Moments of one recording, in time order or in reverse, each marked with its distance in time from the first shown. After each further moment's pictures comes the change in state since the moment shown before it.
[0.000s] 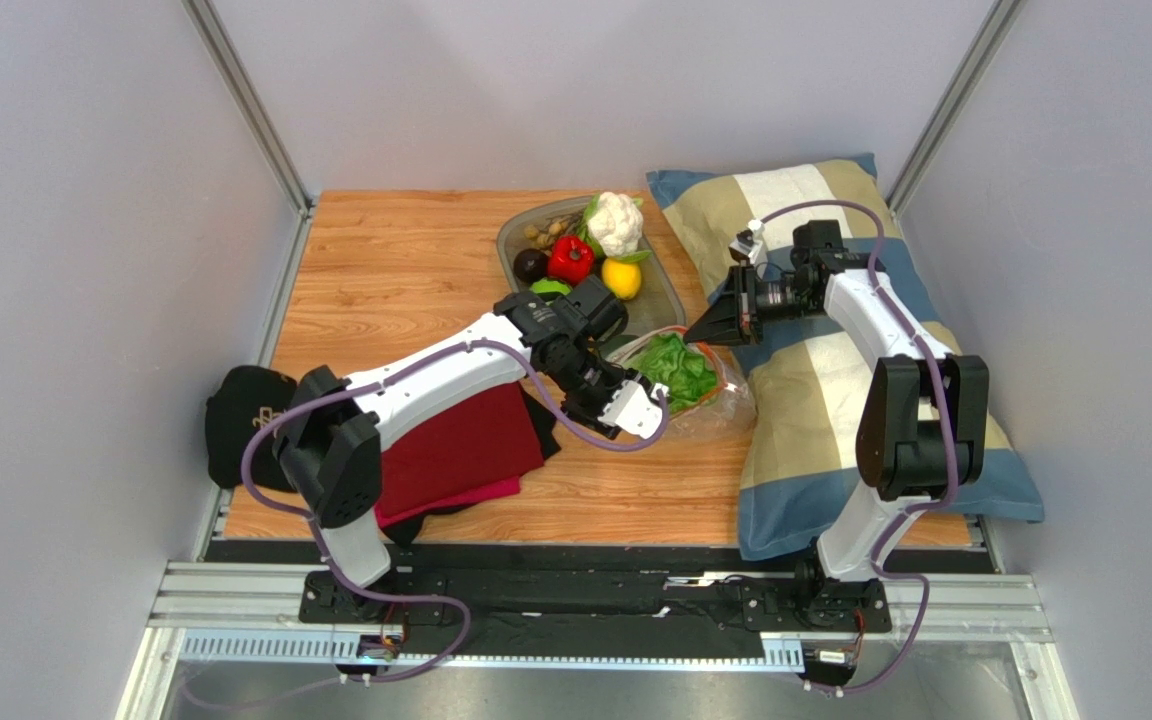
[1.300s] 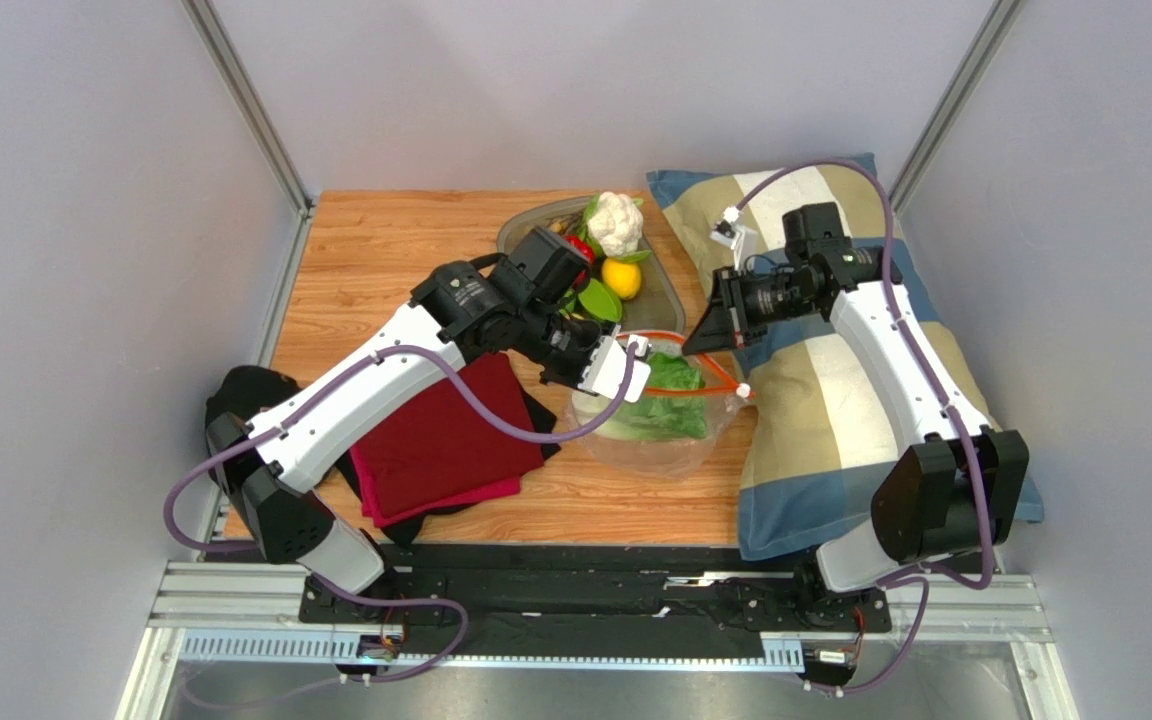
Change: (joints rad) left arm 0.002 -0.184 0.206 -0.119 -0.002 -0.150; right arm 0.124 -0.242 0.082 -0.179 0.262 -0.308
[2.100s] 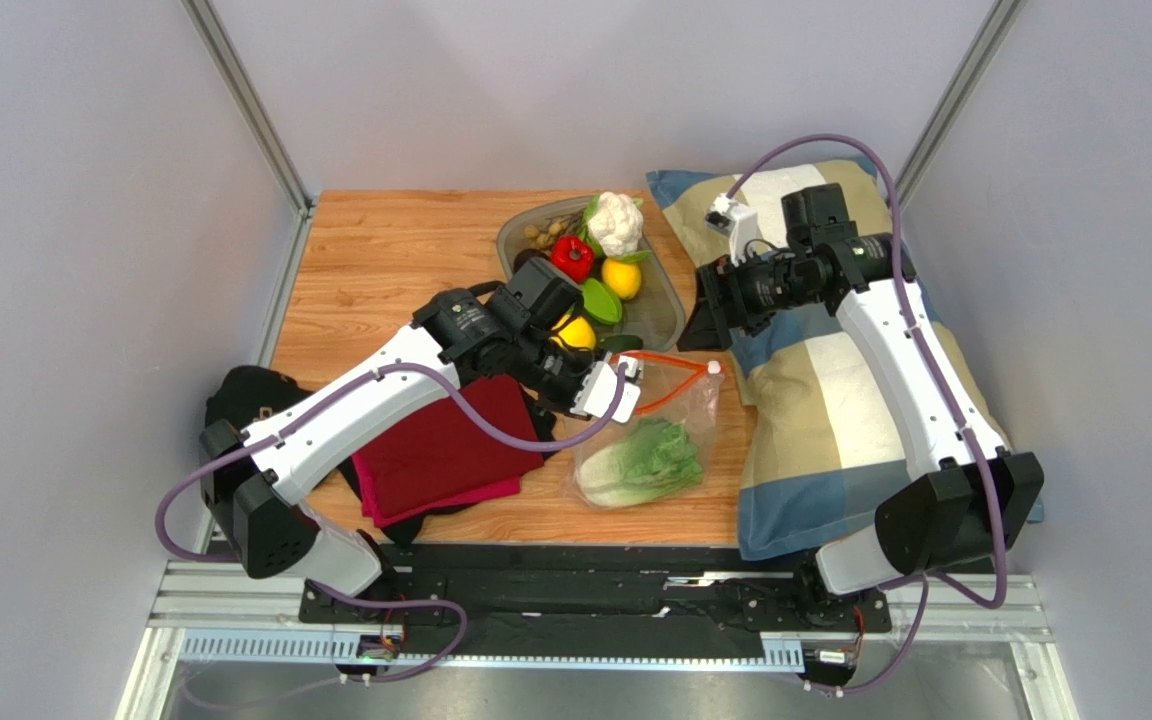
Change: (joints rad) left arm -0.004 -0.065 -0.203 0.080 0.068 -0.065; right arm 0.064 -0.033 0.112 -0.083 0.194 -0.119
